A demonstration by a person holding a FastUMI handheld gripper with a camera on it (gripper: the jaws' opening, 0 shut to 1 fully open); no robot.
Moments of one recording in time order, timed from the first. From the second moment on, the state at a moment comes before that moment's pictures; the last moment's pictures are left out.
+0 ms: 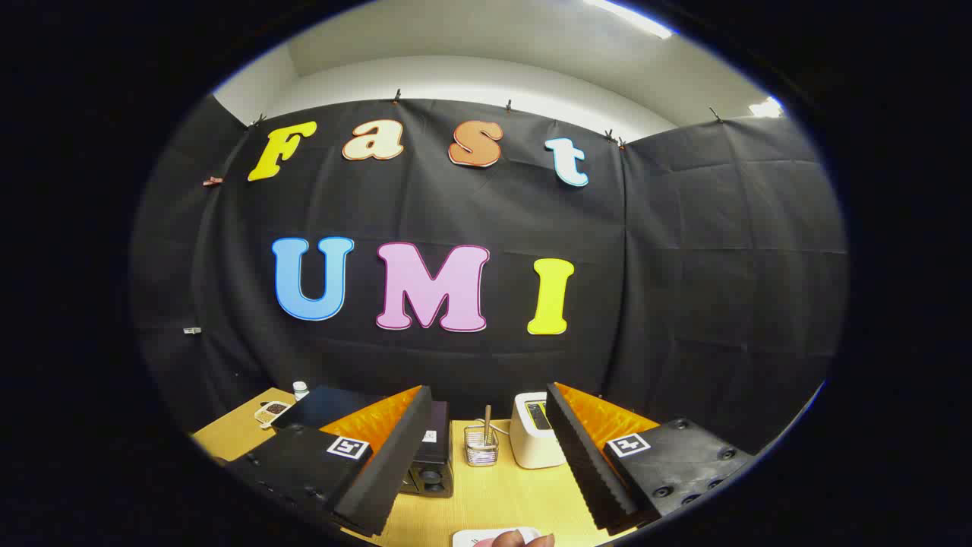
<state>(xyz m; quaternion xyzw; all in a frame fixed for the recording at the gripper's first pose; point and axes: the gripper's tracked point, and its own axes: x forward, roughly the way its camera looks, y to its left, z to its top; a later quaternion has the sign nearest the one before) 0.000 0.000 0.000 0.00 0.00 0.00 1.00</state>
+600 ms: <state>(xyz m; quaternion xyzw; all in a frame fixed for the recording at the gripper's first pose) -0.004 -0.002 0.001 0.00 0.00 0.00 1.00</state>
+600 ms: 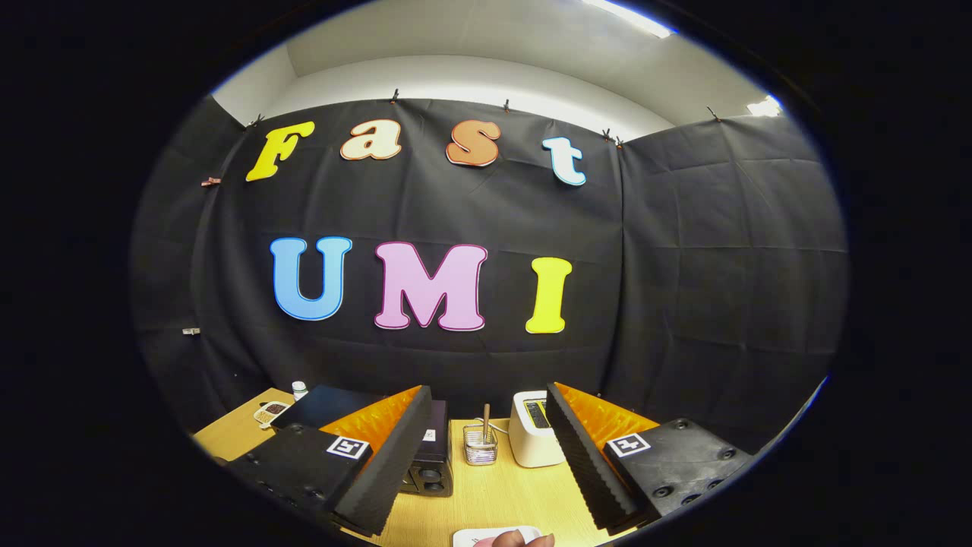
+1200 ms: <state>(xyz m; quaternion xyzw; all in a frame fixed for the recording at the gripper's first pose) 0.003 0.045 -0.013 0.01 0.01 0.01 1.00</state>
